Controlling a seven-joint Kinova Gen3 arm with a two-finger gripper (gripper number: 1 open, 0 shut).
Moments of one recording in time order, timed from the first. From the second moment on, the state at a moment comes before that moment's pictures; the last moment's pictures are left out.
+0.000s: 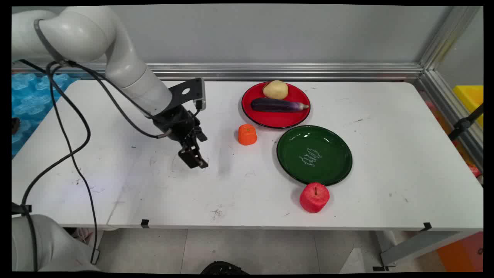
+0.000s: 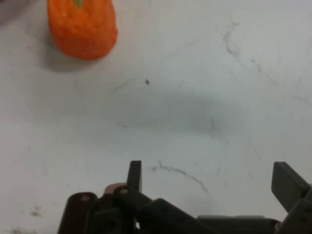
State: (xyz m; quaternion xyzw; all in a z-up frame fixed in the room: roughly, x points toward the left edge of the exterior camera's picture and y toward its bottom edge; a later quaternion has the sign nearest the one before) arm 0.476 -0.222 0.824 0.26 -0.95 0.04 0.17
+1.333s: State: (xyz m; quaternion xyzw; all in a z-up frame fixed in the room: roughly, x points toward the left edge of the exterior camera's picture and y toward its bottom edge) arm 0.441 -0.406 0.819 0.23 -0.94 0.12 0.23
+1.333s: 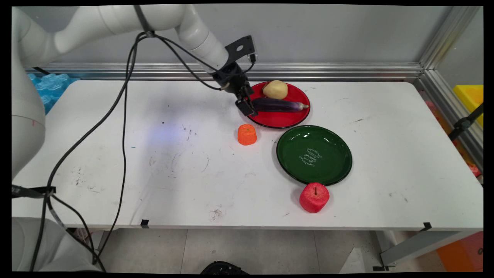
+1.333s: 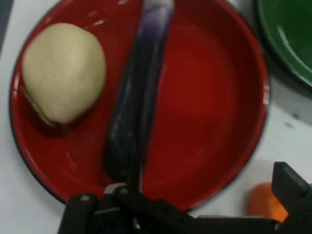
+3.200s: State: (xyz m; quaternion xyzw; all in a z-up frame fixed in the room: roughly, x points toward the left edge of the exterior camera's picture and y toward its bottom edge) arm 0.438 -0.488 0.749 0.21 -0.94 0.08 0.26
